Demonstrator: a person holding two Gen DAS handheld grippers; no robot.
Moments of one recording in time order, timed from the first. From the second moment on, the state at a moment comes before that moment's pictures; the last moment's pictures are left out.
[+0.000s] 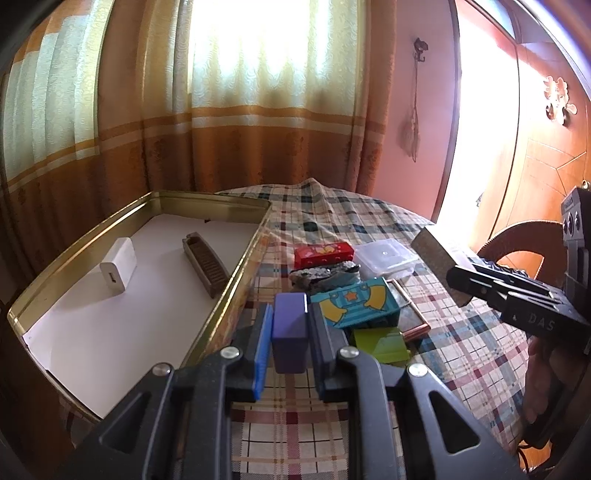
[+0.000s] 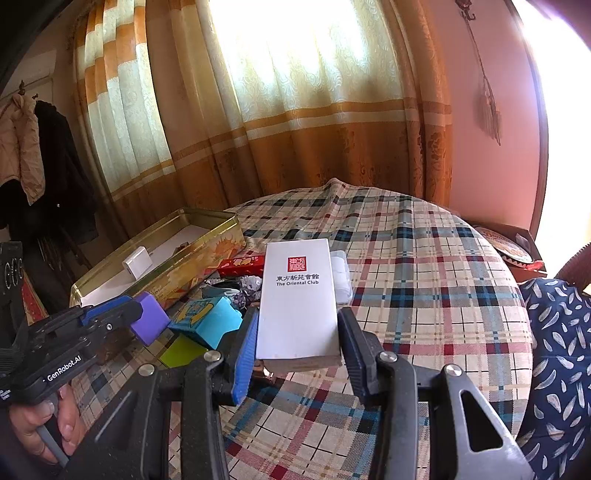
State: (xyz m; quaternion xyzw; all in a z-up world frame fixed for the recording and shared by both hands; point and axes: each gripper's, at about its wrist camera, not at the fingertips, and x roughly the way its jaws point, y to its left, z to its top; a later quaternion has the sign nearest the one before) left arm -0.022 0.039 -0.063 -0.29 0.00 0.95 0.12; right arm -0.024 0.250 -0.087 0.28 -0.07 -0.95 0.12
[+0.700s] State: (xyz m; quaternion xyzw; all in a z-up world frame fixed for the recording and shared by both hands) left arm -0.012 0.035 -0.057 -0.25 0.00 0.96 0.10; right arm -0.013 0.245 -0.082 0.25 -0.05 -0.96 0.12
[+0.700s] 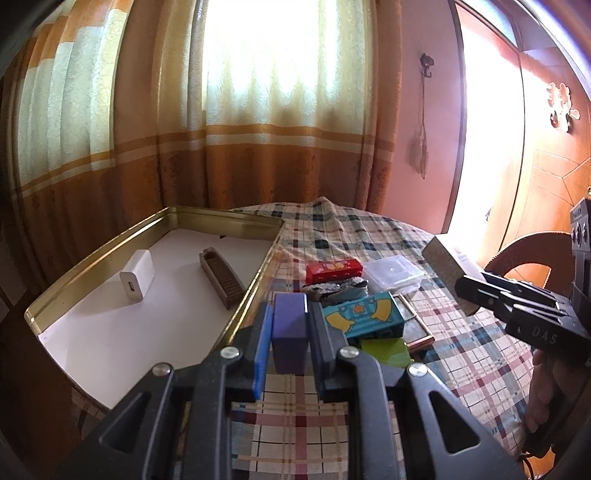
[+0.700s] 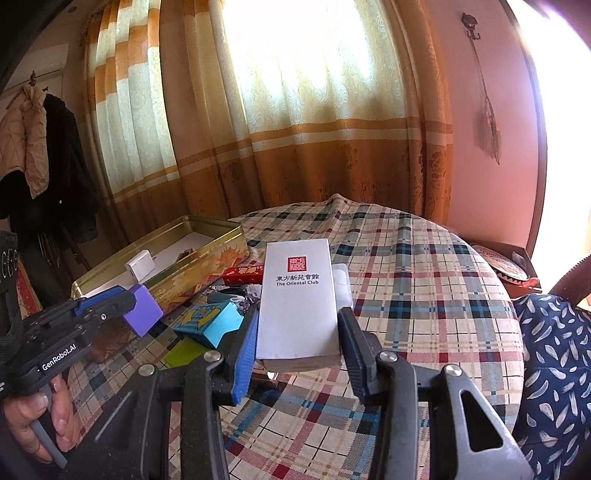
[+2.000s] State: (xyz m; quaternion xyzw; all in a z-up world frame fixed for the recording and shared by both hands) left arm -0.008 0.006 -0.039 -0.20 -0.03 0.98 0.04; right arm 0.001 0.208 -0.067 0.21 -0.01 -0.97 0.14
